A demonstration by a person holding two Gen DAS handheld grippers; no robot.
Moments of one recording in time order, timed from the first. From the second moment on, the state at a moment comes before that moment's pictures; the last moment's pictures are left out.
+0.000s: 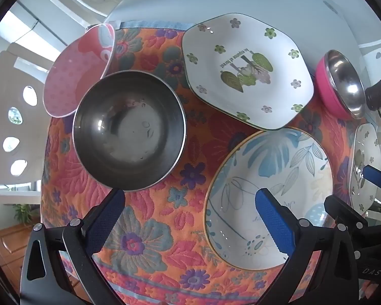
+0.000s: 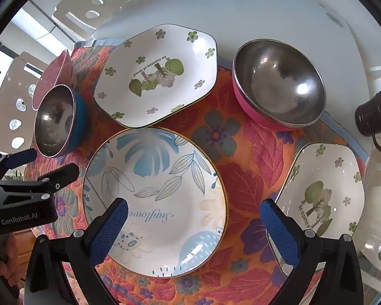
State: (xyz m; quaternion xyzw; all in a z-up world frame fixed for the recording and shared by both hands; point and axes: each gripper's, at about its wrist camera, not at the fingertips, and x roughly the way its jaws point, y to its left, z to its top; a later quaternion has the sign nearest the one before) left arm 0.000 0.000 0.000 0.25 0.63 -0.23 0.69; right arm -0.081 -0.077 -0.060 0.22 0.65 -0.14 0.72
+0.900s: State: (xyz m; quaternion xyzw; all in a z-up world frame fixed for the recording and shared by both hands) left arm -0.014 -0.010 0.008 0.25 0.63 -0.25 0.69; right arm -0.089 -0.081 -0.053 0.22 0.65 -0.15 0.71
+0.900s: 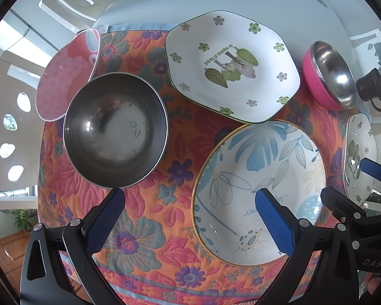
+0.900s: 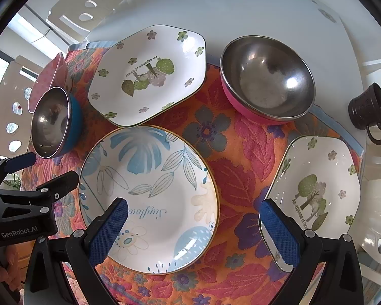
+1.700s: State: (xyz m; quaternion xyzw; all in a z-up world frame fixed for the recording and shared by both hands) left arm -0.011 -0.008 0.006 0.25 0.64 -0.26 0.68; right arm -0.094 -0.081 -0.056 0.23 0.65 -0.15 0.71
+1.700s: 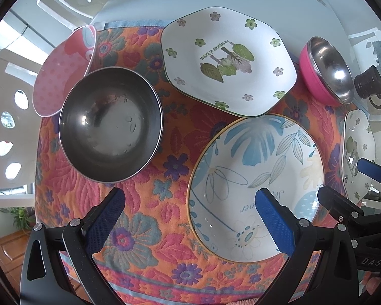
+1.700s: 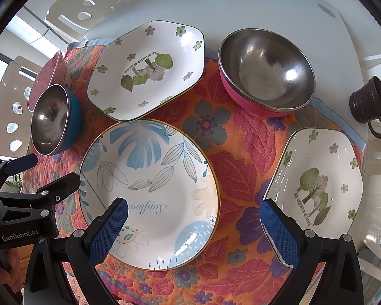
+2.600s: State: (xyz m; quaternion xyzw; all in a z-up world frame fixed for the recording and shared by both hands) left arm -0.020 -0.004 0.007 0.25 0.64 -0.27 0.68; right arm -0.097 -0.084 -0.055 0.24 0.65 -0.15 0.71
